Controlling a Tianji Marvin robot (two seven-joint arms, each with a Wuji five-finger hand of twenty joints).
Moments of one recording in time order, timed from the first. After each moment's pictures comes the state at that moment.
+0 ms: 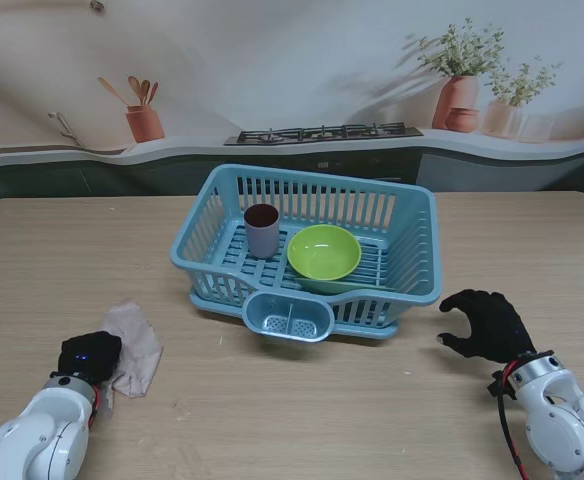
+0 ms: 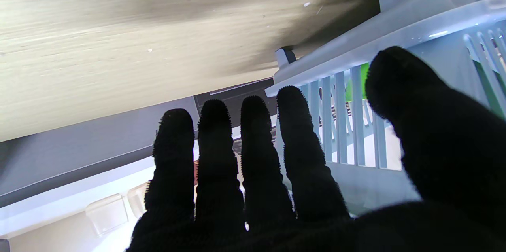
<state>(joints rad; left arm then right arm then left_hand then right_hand) 1.92 -1.04 -1.46 -1.63 1.25 0.19 0.03 -1.87 -1.09 1.63 -1.55 -0.87 -0.38 -0.20 1.17 -0.66 0.96 -0.20 1.02 0.28 1.03 0.65 1.04 0.53 0.65 0.62 0.99 0.60 1.08 0.93 0.77 0.67 1.55 0.77 0.41 -0.69 0.97 -0.16 0.60 0.12 0.72 0.29 0.56 0.16 0.68 0.37 0.45 0.16 0.63 0.40 0.20 0.15 1.13 0.49</state>
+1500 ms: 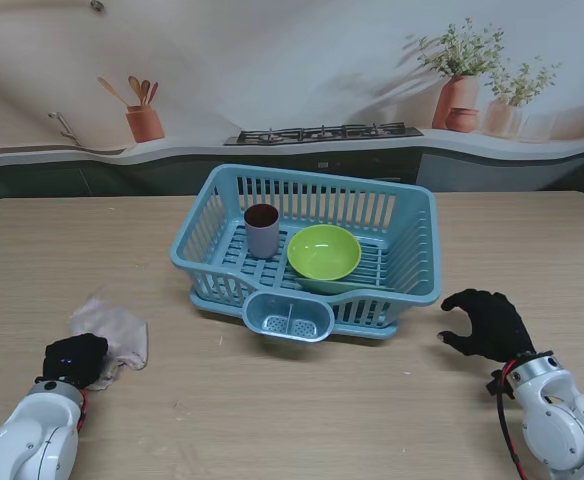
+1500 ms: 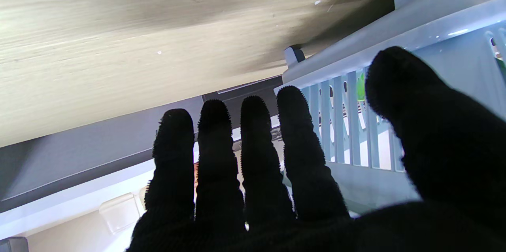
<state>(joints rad) 1.97 -1.05 -1.51 -1.67 1.24 0.21 0.03 -1.86 -1.09 1.62 -1.52 -0.86 -0.36 -0.22 1.16 -0.65 0.92 -0.20 1.01 0.26 0.87 0.54 1.04 0.52 0.65 0.62 0.99 0.59 1.08 0.93 0.77 0.67 1.55 0.78 0.41 -0.69 0.97 -0.16 0.60 0.12 0.72 0.29 0.56 0.16 0.68 0.37 0.45 0.16 0.63 0.40 0.20 0.15 1.13 0.49</state>
